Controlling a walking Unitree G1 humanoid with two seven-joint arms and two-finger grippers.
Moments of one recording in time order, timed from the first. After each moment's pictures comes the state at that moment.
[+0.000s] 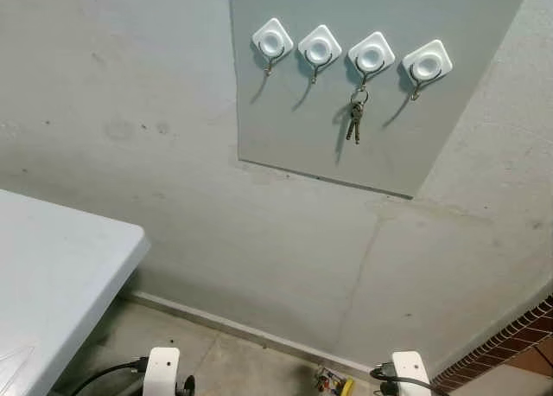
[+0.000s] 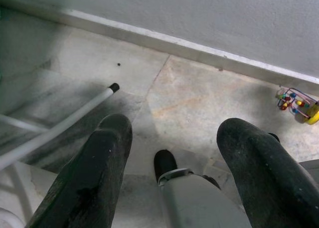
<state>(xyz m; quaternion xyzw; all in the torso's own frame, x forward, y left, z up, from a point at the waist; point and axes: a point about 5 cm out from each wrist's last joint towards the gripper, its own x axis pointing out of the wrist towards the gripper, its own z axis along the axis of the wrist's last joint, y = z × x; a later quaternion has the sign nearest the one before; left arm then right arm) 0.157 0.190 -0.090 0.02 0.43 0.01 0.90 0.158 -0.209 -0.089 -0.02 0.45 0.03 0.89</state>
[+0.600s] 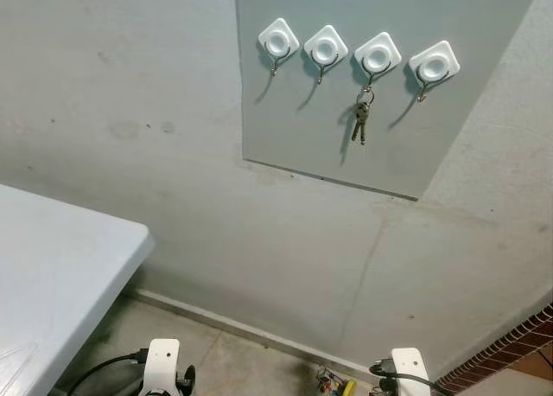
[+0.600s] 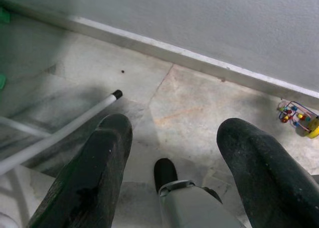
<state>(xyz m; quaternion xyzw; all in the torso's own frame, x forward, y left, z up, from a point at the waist) 0.168 0.191 -0.086 0.02 0.41 0.02 0.91 0.163 -0.208 -0.087 -0.02 0.45 0.03 0.89</state>
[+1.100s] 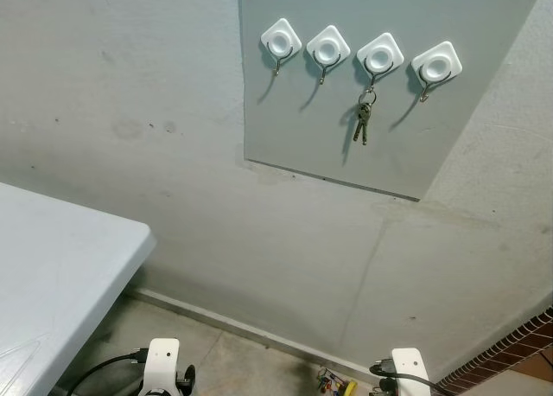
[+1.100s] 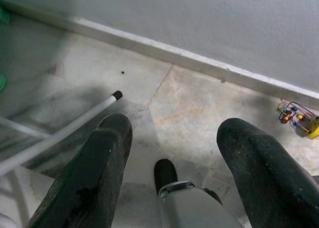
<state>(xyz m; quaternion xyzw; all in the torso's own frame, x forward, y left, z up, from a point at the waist) 0.169 0.191 -0.085 0.02 0.41 0.02 0.91 0.163 -0.208 -0.087 -0.02 0.45 0.03 0.89</state>
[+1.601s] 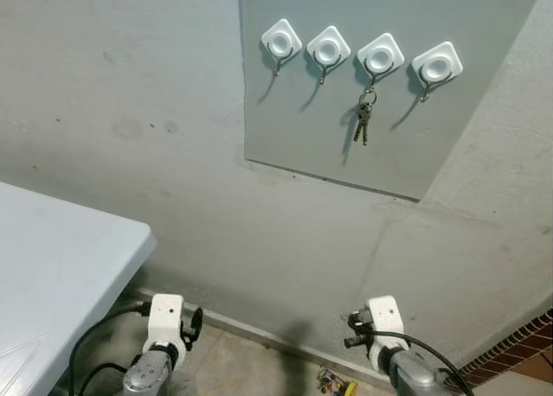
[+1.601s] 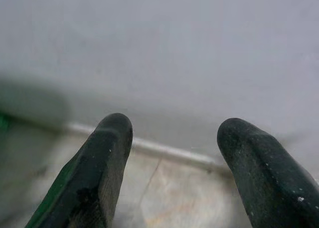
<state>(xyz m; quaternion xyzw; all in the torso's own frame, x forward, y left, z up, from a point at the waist) 0.230 0.186 -0.038 0.02 0.22 -0.04 0.97 0.233 -0.163 -0.043 -0.02 0.28 0.18 0.94</state>
